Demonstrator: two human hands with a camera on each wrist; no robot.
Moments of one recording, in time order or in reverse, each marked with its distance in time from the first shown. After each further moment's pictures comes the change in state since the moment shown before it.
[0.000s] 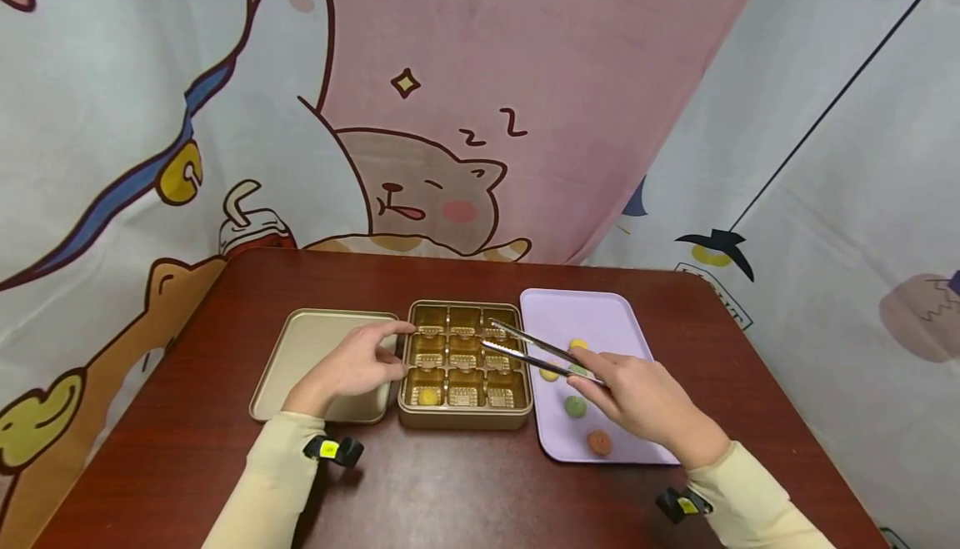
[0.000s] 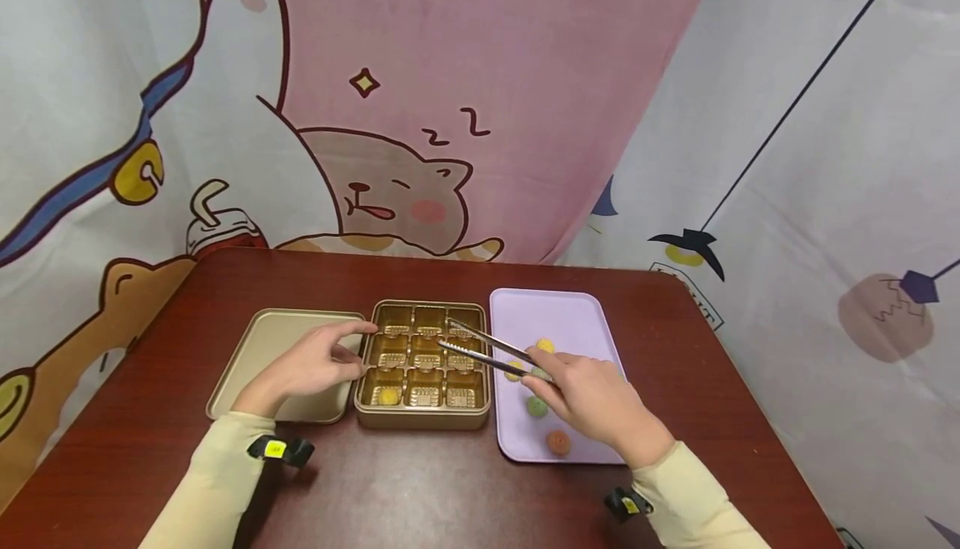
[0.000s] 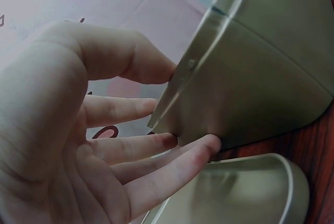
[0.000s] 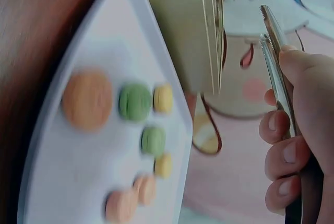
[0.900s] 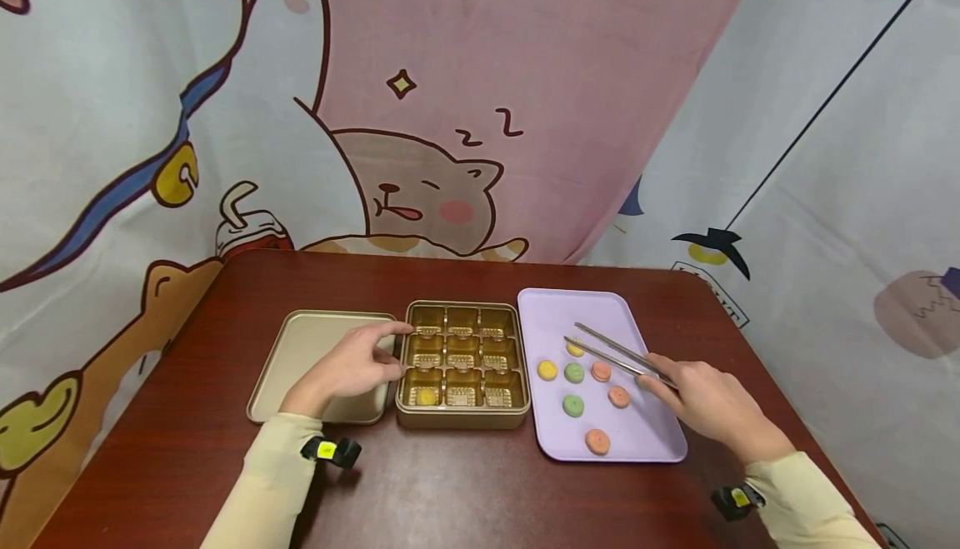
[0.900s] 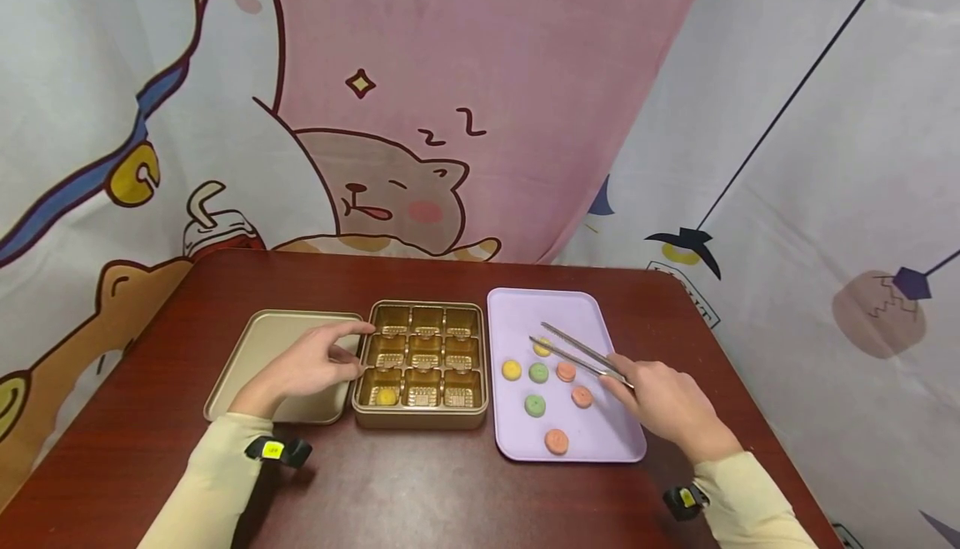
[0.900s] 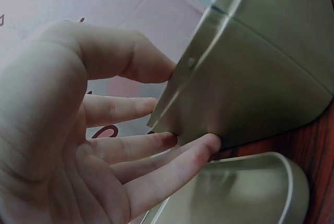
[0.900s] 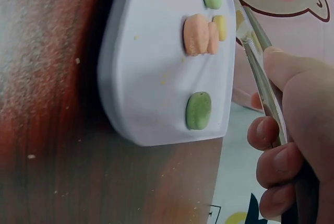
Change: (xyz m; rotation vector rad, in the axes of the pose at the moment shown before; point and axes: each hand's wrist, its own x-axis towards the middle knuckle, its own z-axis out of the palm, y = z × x) left_hand -0.001 0.002 0.000 0.004 0.005 -0.009; right_hand -0.061 0.077 -0.008 -0.068 -0.312 0.424
